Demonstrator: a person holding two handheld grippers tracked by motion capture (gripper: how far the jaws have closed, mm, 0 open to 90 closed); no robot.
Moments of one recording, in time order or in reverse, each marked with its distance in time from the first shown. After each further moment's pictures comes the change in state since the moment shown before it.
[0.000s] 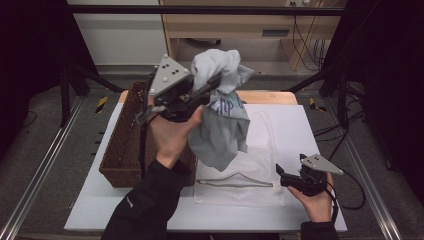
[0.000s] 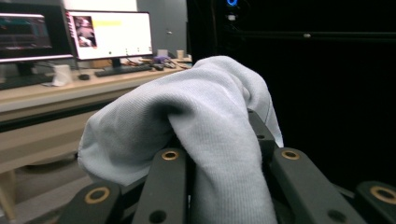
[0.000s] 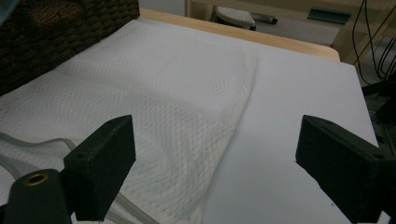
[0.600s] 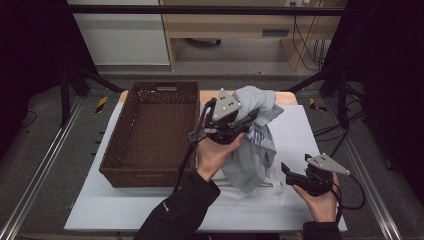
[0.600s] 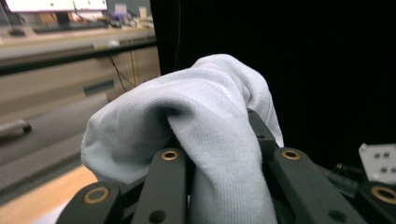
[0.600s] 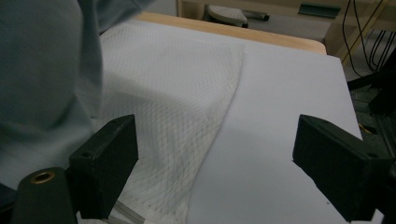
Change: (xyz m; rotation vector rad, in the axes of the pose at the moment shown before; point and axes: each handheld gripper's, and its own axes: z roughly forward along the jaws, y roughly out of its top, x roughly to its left) left arm -0.048 -0.081 0.070 0.164 -0.125 -0.027; right arm -0.012 -0.002 -0.004 0.001 -0.024 0.031
